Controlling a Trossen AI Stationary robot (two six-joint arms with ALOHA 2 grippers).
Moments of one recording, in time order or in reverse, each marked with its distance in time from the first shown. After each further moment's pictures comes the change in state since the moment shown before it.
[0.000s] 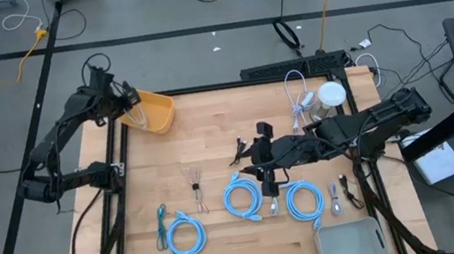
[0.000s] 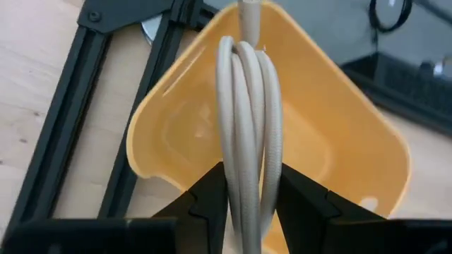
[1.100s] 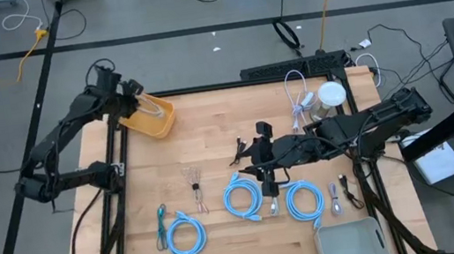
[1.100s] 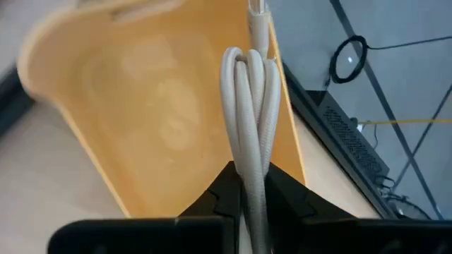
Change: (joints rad) left arm -0.135 0.010 -0.001 0.093 0.021 -0.593; right arm 0.000 -0.007 0.000 0.000 0.000 -0.019
